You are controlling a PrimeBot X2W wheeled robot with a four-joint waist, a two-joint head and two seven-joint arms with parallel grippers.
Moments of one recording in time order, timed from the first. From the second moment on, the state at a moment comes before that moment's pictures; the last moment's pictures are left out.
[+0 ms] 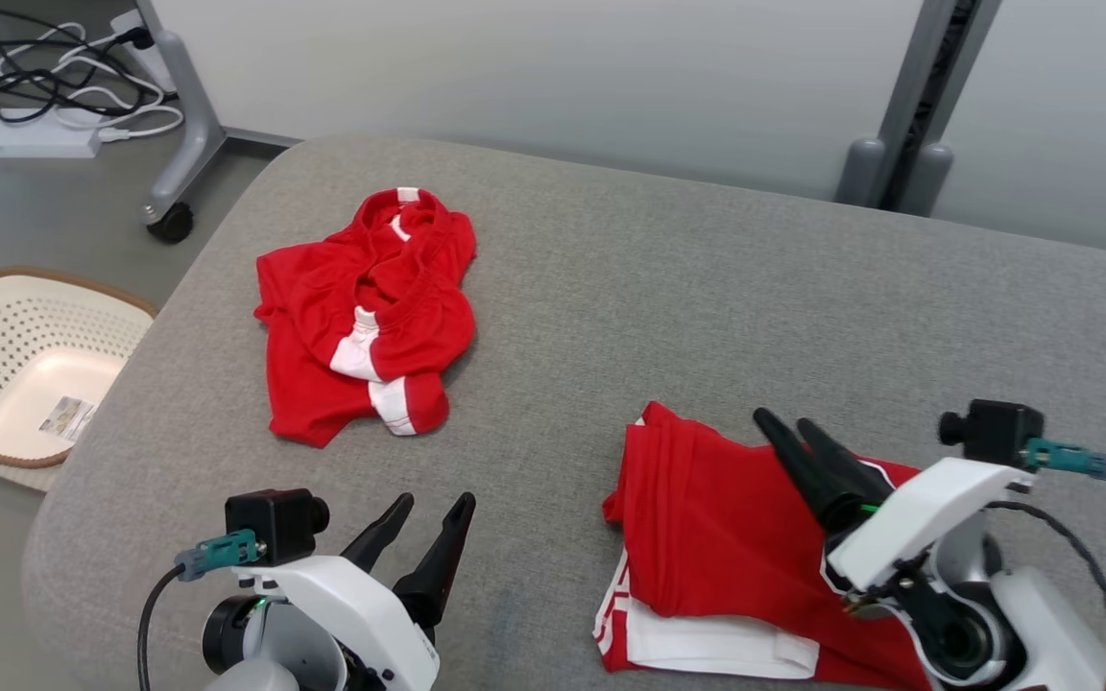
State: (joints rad) left arm -0.25 0.44 -0.78 0.02 -1.11 0.24 -0.02; right arm -0.28 -0.14 0.33 0.27 1.00 0.13 0.18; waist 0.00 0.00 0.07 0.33
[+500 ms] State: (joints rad) left arm -0.25 0.44 -0.78 0.02 -1.08 0.25 -0.06; right arm -0.16 -0.22 0.16 0.25 0.87 0.13 0.20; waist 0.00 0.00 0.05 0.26
